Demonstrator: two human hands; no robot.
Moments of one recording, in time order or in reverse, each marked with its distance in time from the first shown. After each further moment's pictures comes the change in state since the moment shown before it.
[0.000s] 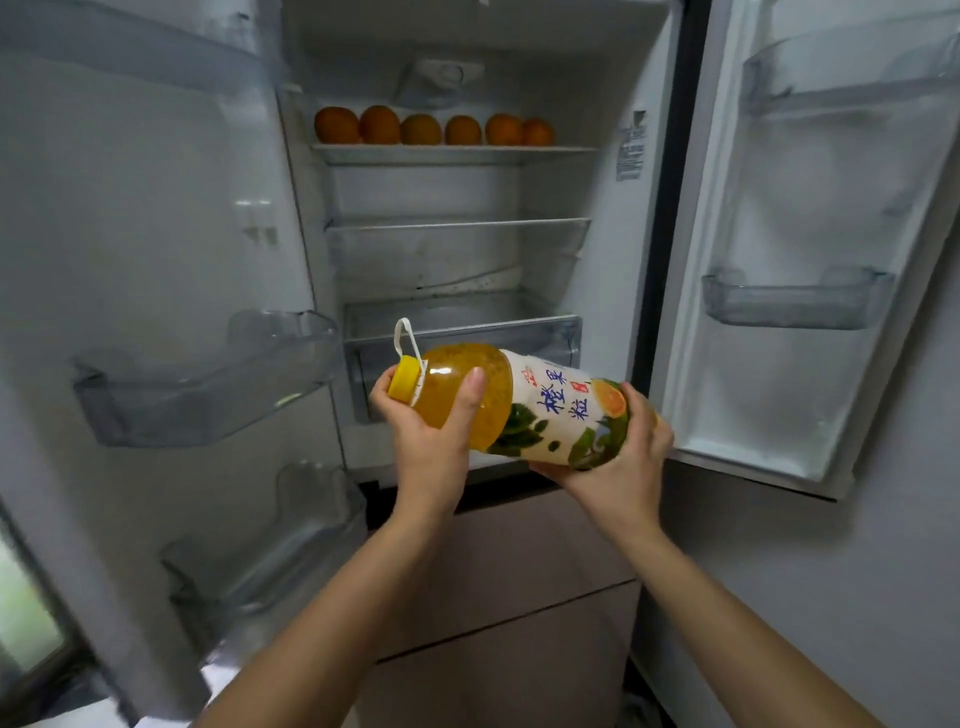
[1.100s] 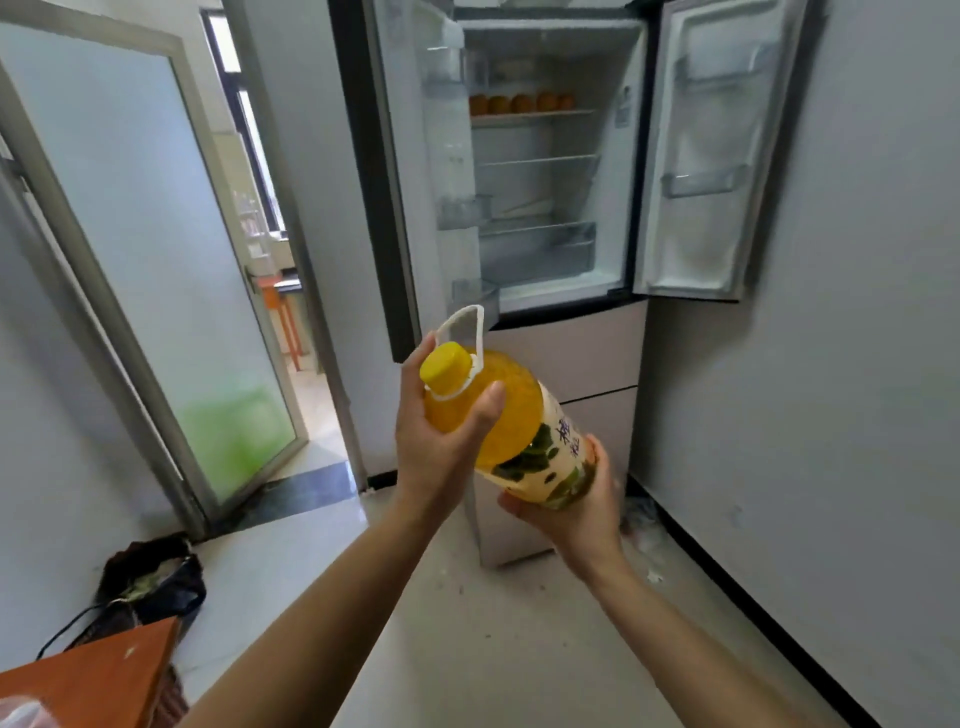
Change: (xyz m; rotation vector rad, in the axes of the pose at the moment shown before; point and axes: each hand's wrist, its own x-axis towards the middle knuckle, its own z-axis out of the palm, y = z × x) left_hand -0.480 0.282 -0.310 0.242 -0.152 0.170; right_hand -0.570 -0.290 -0.160 0.416 -0.193 0.338
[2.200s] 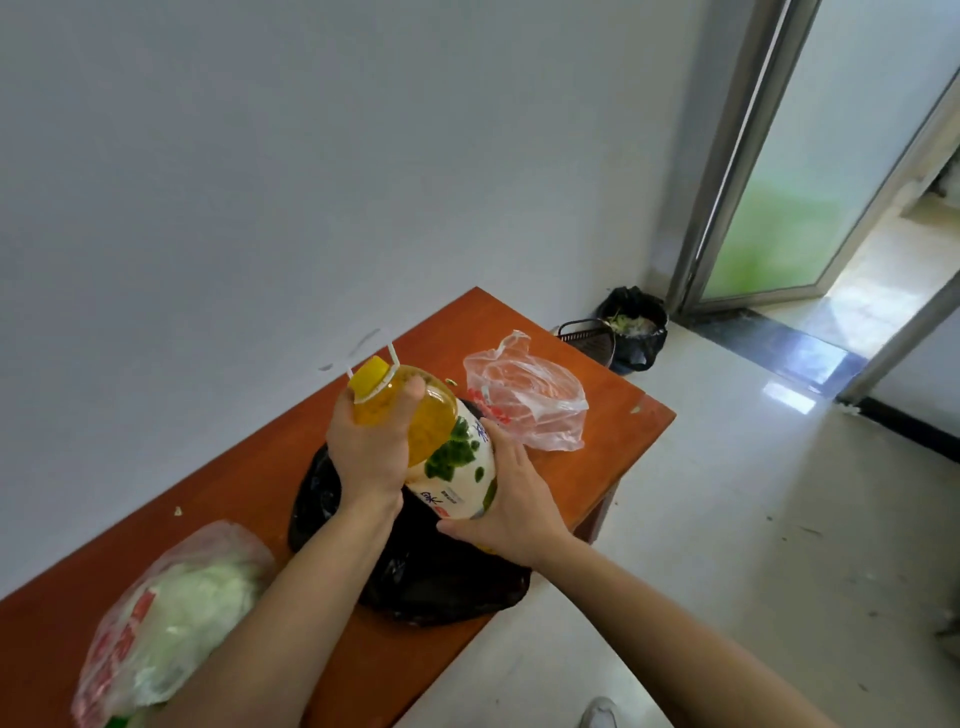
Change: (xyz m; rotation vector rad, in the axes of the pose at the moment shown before) left_hand -0.216 -0.027 -0.510 0.498 1.487 -0.551; right_hand -0.314 0.005 0.485 -0.147 -1.654 -0.350
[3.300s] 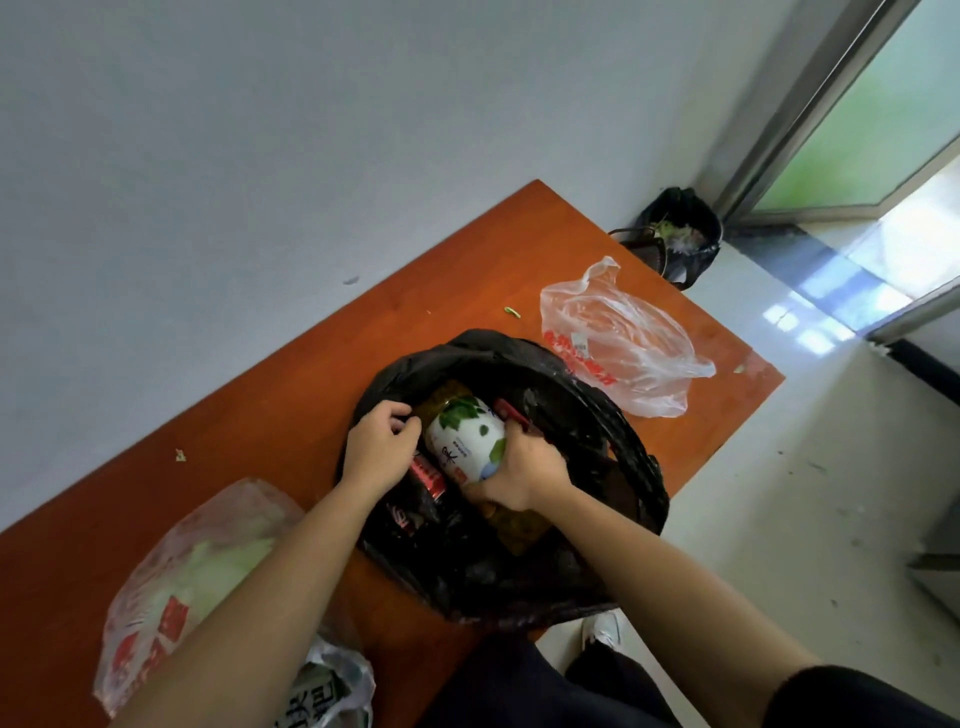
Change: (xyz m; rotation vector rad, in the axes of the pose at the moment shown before) left_hand 0.180 -0.175 -0.101 0.809 -0.471 -0.268; right_hand 0.135 0.021 0.145 -0.459 -0.457 0.497
